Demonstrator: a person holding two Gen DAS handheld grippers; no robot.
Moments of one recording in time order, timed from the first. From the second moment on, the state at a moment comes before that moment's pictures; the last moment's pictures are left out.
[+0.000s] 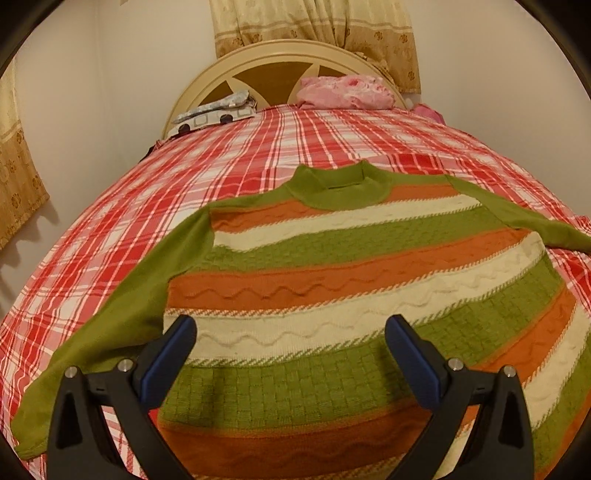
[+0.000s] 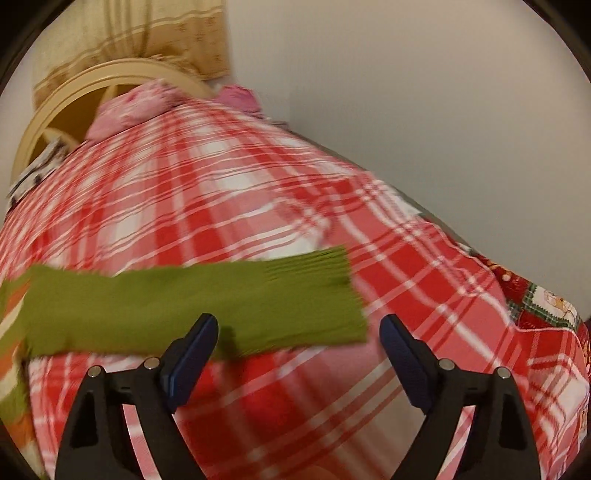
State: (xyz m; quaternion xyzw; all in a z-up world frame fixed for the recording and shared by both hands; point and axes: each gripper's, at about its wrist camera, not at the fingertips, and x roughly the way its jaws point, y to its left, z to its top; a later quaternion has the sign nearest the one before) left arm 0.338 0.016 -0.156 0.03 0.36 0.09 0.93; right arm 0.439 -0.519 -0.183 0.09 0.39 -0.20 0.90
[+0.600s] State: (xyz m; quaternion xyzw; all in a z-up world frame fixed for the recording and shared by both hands) left arm 0.331 0.024 -0.153 0.01 0.36 0.10 0.93; right arm 0.462 -0.546 -0.187 0.18 0.42 -0.14 0.88
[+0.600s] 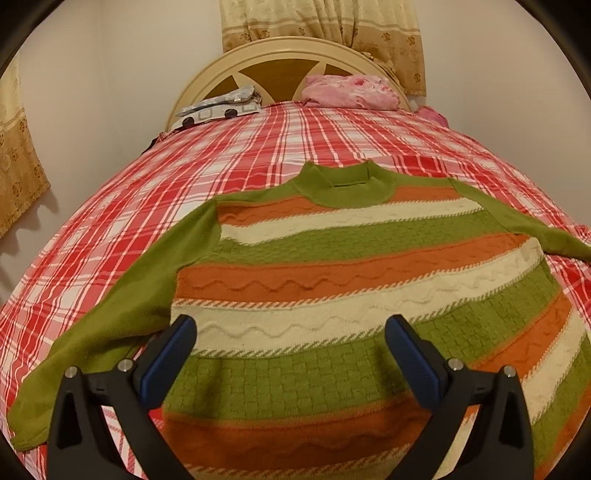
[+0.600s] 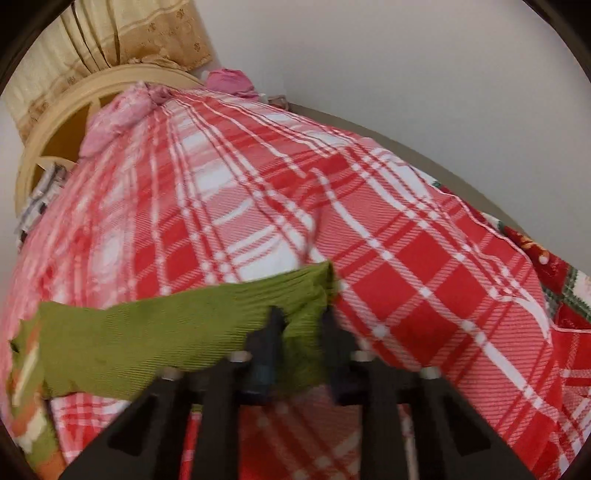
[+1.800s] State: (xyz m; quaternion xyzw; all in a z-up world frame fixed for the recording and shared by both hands) left arm 0.257 0.102 -0.112 -0.07 0.32 0.13 0.94; right arm 0.469 -0.268 0.032 0.02 0.26 0.08 0.96
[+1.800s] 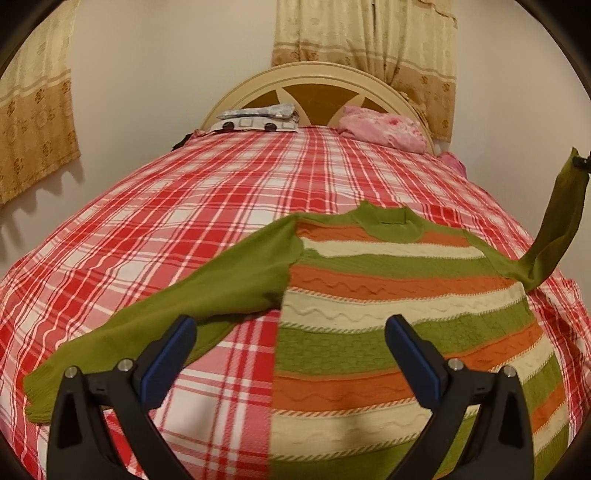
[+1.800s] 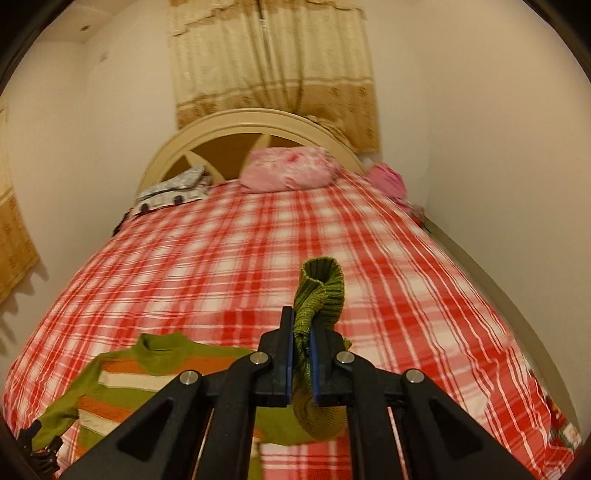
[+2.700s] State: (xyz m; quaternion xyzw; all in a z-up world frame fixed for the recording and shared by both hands) left arm 0.230 0.178 -0.135 -0.14 0.33 0.17 0.92; right arm 0.457 0.000 -0.039 -0.04 0.30 0.26 0.92
